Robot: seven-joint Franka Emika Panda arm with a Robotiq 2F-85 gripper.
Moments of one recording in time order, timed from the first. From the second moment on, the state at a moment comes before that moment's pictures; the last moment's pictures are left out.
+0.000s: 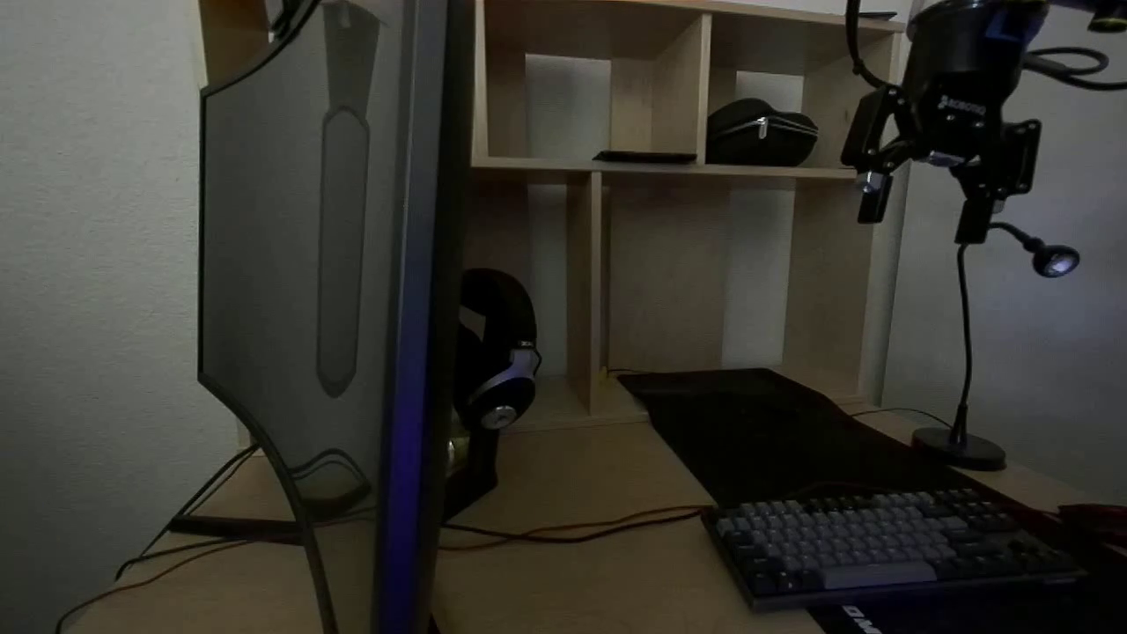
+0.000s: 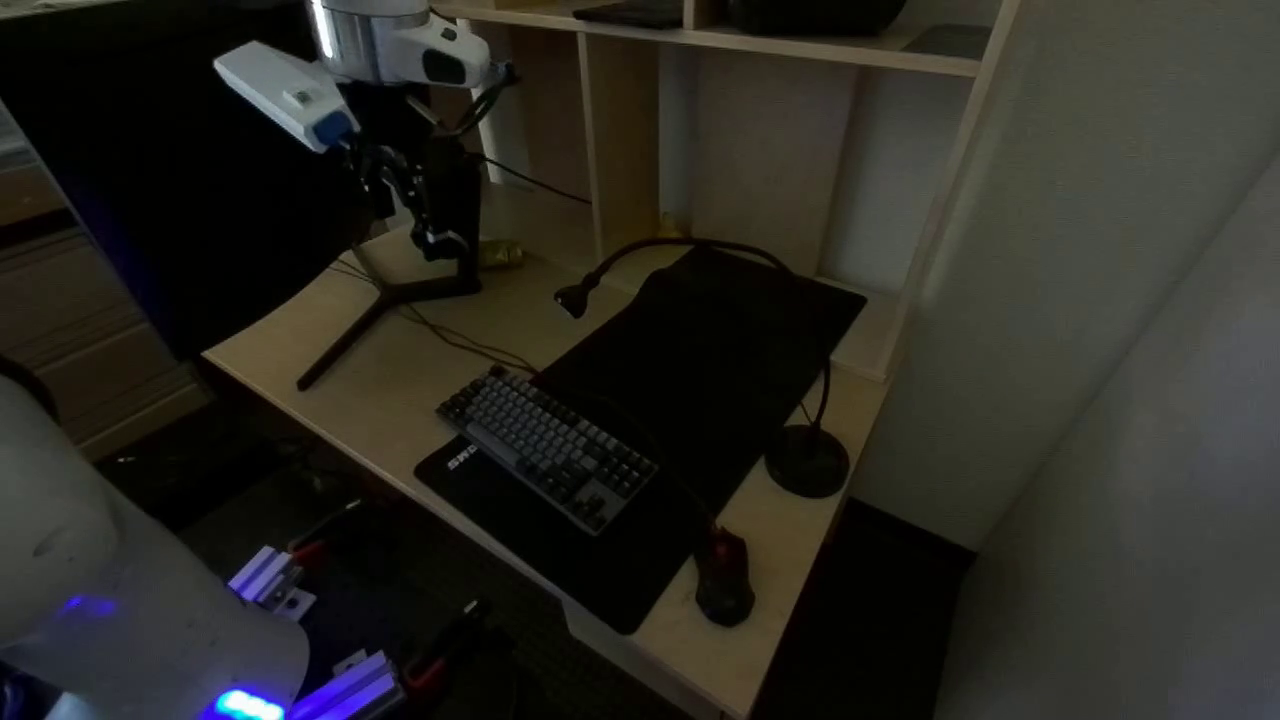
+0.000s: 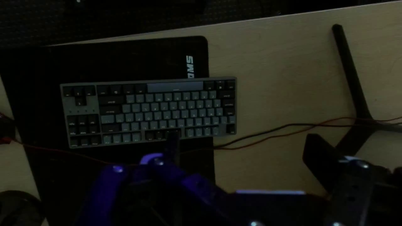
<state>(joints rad) 0.02 -0.60 -0.03 -2.49 0.17 1.85 0.01</state>
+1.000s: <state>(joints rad) 0.02 -0.60 -0.03 -2.25 0.10 1.69 0.04</state>
